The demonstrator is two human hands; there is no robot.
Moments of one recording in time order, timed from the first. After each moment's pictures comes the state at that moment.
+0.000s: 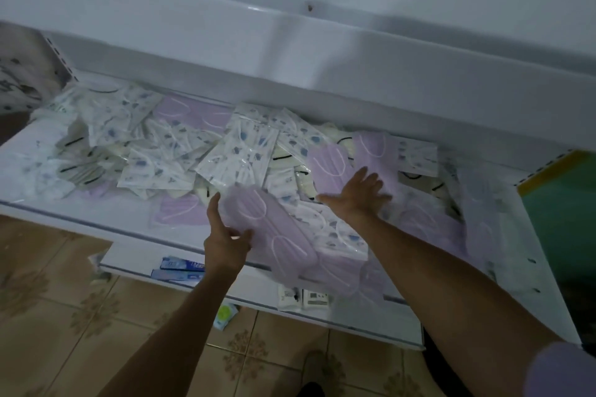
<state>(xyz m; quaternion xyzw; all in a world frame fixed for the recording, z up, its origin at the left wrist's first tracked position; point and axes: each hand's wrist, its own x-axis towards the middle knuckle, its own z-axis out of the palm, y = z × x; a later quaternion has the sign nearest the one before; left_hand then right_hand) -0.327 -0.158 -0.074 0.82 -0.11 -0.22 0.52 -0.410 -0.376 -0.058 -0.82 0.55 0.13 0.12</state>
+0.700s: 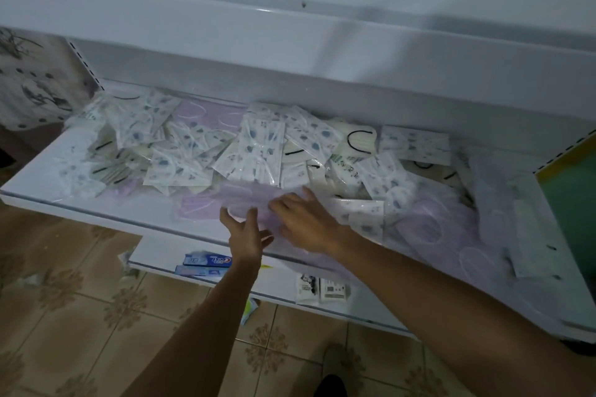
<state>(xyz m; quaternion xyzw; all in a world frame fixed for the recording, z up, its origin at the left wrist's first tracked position) -0.344 -0.170 -0.060 0.68 0.07 -0.27 0.68 -0.402 -0.282 -0.050 -0.99 0.03 0.01 0.11</state>
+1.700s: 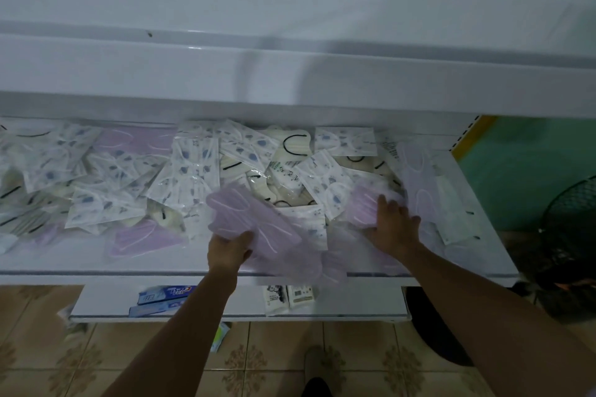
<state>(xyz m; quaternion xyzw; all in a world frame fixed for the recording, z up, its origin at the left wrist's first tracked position) -0.364 -0.206 -0.074 0.69 0.01 -0.38 0.61 -0.585 -0.399 -0.072 -0.83 0.54 0.11 0.04</state>
